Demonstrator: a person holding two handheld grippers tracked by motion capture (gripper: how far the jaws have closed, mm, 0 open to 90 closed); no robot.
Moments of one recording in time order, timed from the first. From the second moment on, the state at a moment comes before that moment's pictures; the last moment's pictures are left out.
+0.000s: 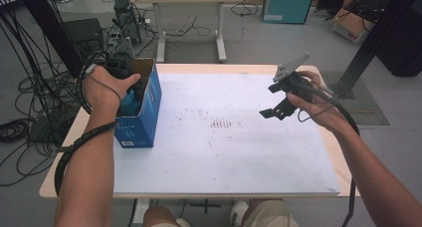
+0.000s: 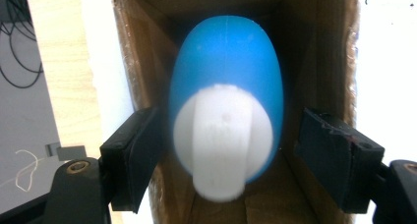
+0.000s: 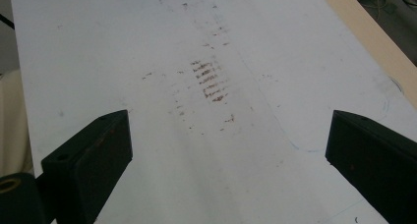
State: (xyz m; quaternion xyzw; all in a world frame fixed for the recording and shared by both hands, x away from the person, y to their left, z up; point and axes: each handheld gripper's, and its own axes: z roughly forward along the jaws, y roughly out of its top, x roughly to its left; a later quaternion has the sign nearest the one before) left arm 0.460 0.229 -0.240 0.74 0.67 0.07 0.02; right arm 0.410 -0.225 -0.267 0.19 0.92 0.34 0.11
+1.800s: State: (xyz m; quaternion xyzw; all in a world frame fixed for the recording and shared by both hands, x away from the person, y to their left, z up) left arm 0.480 0.096 -0.183 0.83 0.55 0.05 0.13; right arm 0.423 -0.239 -0.269 0.21 0.92 0.31 0.10
